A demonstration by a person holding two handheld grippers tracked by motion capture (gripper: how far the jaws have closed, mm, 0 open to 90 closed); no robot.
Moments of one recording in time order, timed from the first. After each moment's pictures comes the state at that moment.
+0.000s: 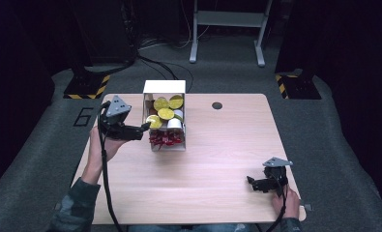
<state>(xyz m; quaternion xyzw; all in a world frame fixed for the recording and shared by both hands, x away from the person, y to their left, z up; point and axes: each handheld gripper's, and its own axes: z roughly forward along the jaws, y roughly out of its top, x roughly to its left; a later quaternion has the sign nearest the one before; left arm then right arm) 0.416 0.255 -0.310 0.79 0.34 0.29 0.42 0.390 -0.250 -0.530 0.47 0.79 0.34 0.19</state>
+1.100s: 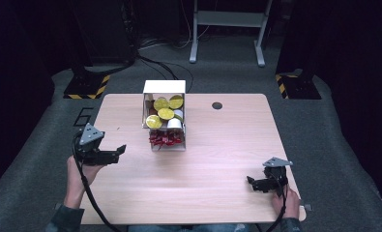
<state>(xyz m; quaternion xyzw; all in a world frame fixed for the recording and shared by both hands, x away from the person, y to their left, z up) 0.379 0.326 -0.382 0.76 0.43 0.28 0.39 0.390 -0.250 -0.530 0.47 0.79 0.34 0.19</state>
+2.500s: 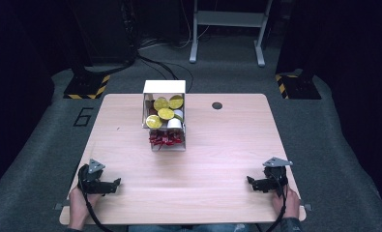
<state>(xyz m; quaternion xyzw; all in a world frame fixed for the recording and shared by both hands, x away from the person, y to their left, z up) 0.363 0.361 -0.525 0.78 0.50 0.23 0.29 0.390 -0.250 -0.530 0.47 0.79 0.34 0.19</state>
